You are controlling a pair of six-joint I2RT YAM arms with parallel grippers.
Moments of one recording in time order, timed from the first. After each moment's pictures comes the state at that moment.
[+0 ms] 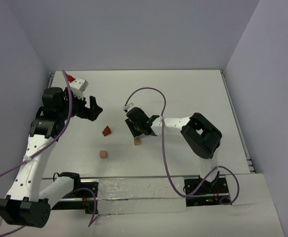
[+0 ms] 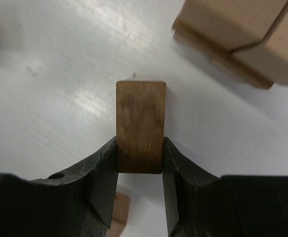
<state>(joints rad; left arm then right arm) -0.15 0.98 1.07 -0.55 0.40 0.07 0.88 1.92 1.17 -0.15 0.18 0.25</state>
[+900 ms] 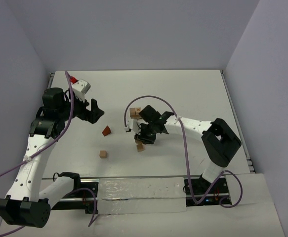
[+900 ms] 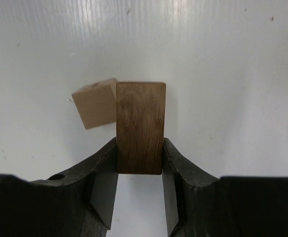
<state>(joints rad) -0.15 0.98 1.07 -0.58 0.48 0.12 0.81 1.68 1.07 -0.49 -0.30 -0.60</state>
